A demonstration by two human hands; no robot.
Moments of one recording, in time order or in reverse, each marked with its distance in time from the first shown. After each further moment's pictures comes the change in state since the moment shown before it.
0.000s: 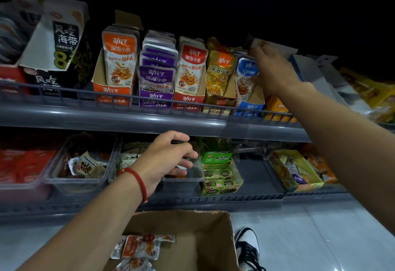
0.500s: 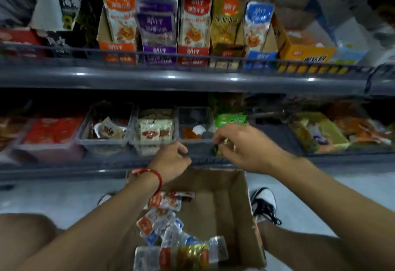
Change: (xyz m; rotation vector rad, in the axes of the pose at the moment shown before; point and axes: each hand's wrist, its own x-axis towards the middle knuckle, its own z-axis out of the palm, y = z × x) left_hand -0.008 -0.118 0.014 0.579 0.106 -0.099; right_hand -0.230 -0.111 0.036 0.574 -0.375 -0.310
